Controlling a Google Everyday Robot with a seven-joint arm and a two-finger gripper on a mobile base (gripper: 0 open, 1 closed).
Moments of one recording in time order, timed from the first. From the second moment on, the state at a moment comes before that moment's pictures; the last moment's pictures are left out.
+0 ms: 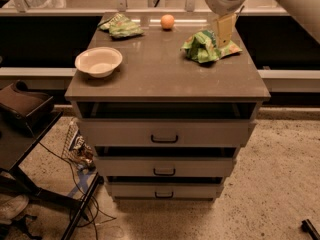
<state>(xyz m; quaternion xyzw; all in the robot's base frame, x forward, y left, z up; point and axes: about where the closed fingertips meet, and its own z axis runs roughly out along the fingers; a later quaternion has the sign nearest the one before) 0.709 -0.136 0.997 -0.77 0.50 -0.30 0.26</state>
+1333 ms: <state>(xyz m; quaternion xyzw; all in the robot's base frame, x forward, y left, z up) 0.793 -0.138 0.909 -0.84 0.45 -0.22 0.20</state>
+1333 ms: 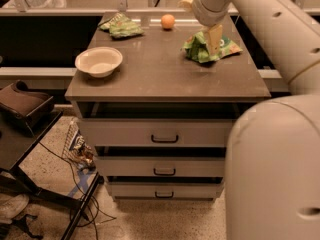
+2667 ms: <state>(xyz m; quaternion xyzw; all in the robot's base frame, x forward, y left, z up) 0.806 -0.126 0.835 -0.90 0.39 -0.17 0.11</state>
